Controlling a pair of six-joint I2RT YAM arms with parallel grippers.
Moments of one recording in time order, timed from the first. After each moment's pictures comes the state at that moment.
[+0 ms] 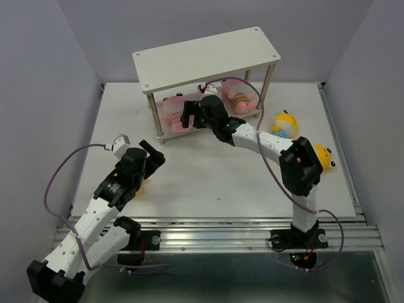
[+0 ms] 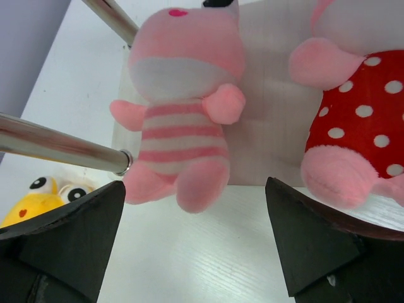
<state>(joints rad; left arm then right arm) -0.47 0.71 0.65 -0.57 -0.38 -0.98 0.75 1.99 1.58 0.00 0.20 0.47</state>
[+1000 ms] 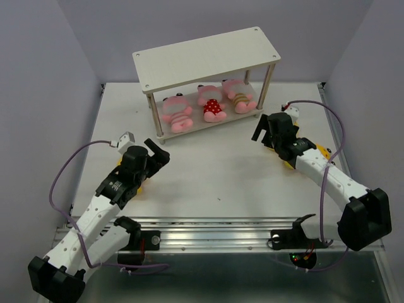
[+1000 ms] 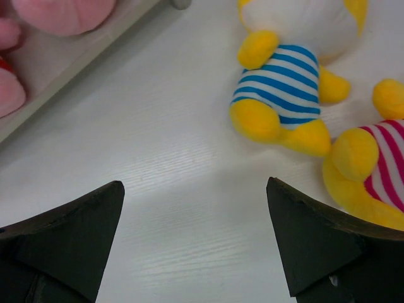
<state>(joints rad) -0.47 0.73 0.65 -0.51 -0.28 -0.97 0.43 1.27 0.95 -0.33 0.42 0.60</state>
